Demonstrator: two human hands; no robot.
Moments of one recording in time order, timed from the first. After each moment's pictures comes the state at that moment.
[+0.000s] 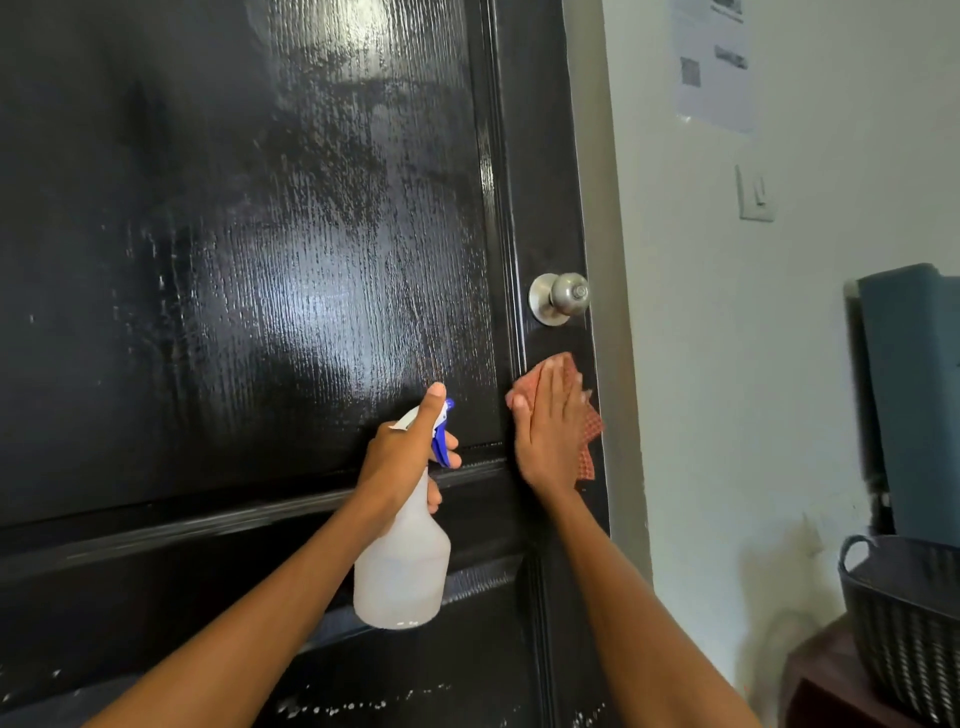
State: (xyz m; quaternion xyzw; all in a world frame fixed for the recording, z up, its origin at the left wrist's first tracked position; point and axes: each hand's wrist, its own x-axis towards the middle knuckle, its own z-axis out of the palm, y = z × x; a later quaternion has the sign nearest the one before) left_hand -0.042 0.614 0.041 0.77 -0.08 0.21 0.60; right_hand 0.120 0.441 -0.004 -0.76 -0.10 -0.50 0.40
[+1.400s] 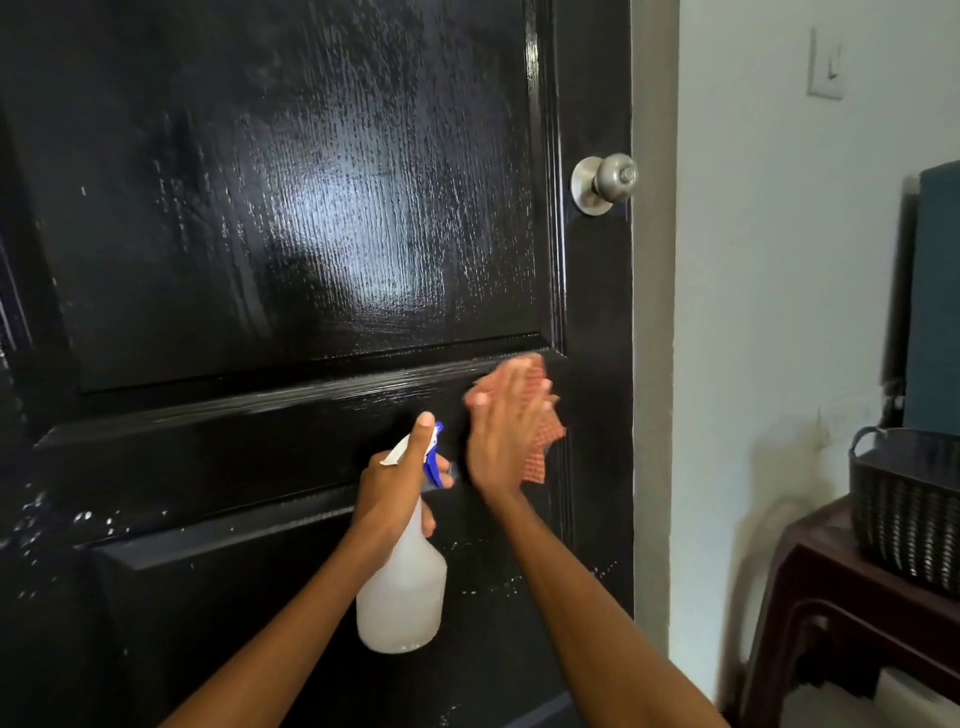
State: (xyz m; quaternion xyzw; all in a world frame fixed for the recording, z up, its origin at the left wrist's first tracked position) left_hand -0.075 0.675 -0.093 0.77 0.04 0.16 0.61; right_hand 0.061 0.563 -0.132 -0.78 -0.08 -0.43 0.44
